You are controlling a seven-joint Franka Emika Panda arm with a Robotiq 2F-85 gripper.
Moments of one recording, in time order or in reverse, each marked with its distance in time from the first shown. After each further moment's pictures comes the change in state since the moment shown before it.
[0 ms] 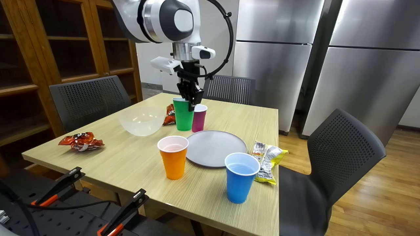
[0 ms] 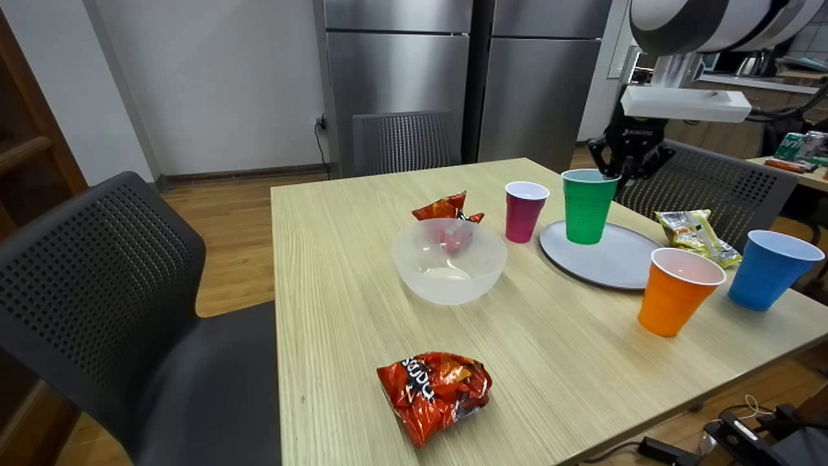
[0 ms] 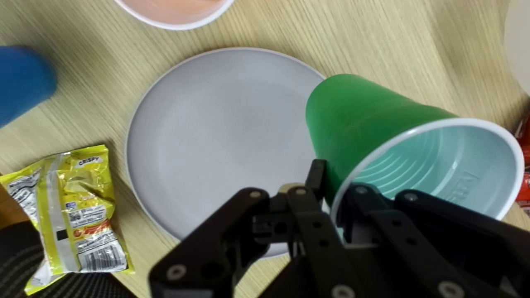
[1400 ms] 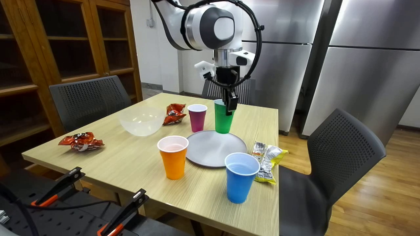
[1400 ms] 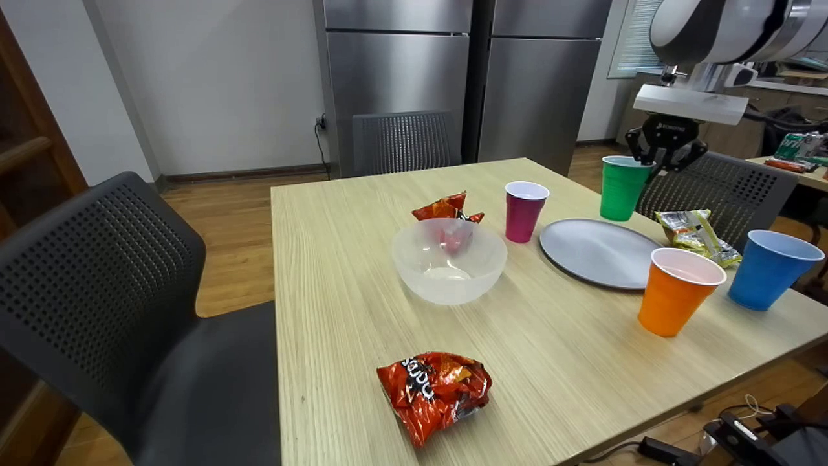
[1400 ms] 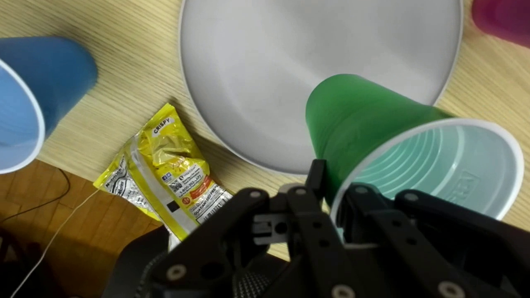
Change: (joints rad) arm -0.087 0.169 -0.118 0.204 0.095 0.008 0.224
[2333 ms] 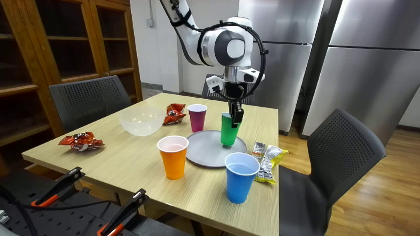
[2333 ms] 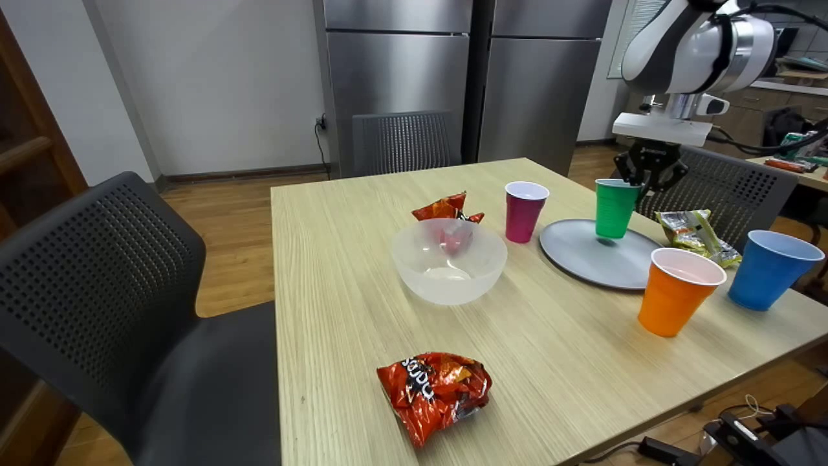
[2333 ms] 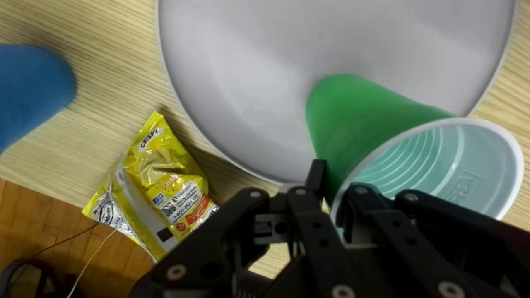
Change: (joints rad) arm -0.017 0.216 -0.012 0.218 0.060 -0.117 0.049
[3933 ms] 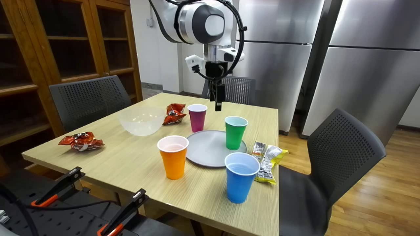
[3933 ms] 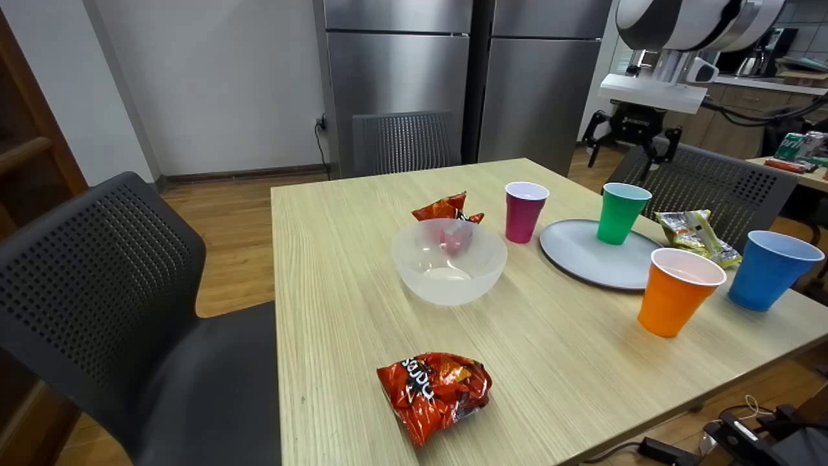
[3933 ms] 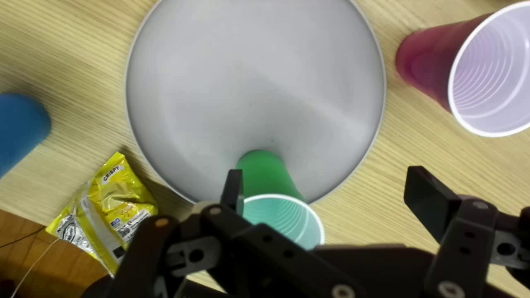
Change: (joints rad) arm 0.051 -0.206 0.069 -0.150 0.004 0.014 -0.013
